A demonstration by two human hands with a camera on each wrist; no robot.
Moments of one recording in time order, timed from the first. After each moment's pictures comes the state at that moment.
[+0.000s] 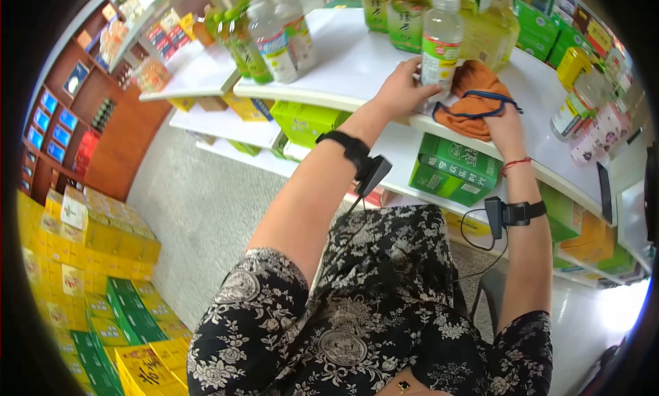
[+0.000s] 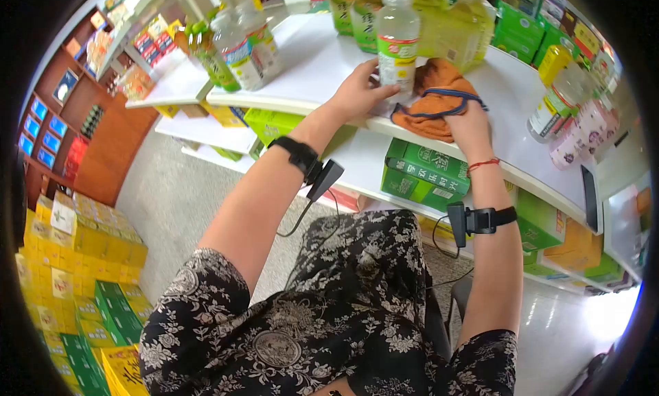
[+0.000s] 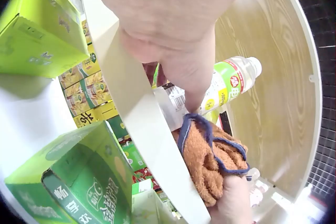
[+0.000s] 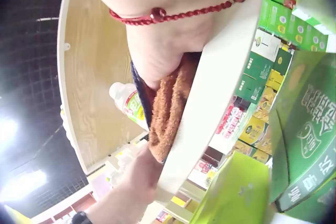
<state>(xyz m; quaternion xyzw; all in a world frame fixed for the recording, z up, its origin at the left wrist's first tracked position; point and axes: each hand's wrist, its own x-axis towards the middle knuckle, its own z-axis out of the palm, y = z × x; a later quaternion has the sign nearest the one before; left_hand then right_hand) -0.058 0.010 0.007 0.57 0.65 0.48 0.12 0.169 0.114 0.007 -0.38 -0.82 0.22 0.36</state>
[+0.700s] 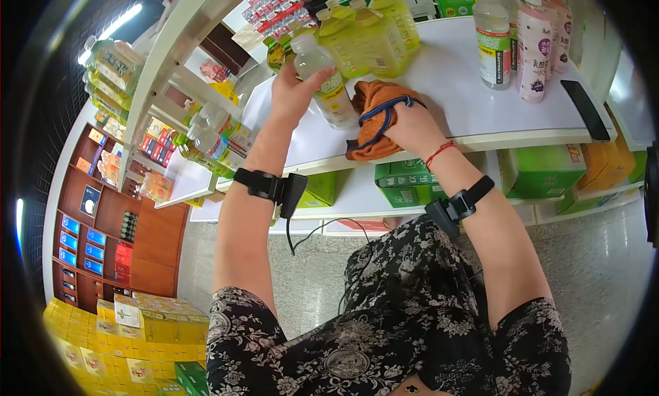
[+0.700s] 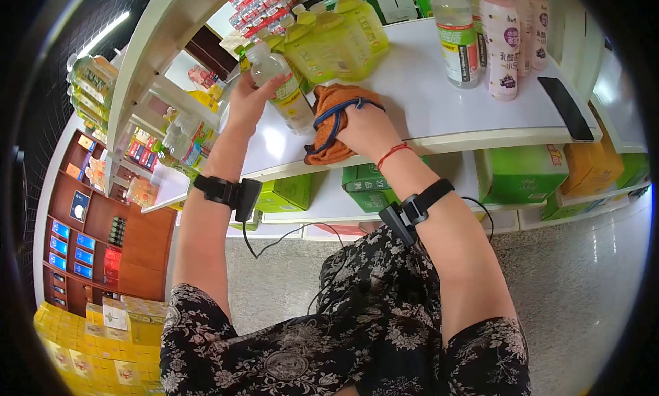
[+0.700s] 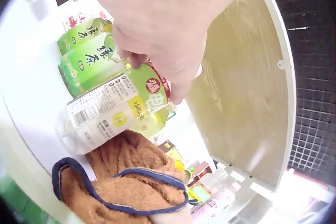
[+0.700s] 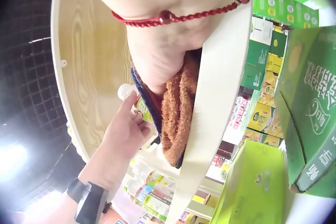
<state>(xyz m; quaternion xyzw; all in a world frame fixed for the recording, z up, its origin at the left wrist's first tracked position) -0.036 0.043 0.122 0.55 0.68 0.48 0.06 0.160 0.111 -0.001 -0.31 -0.84 0.23 0.38</state>
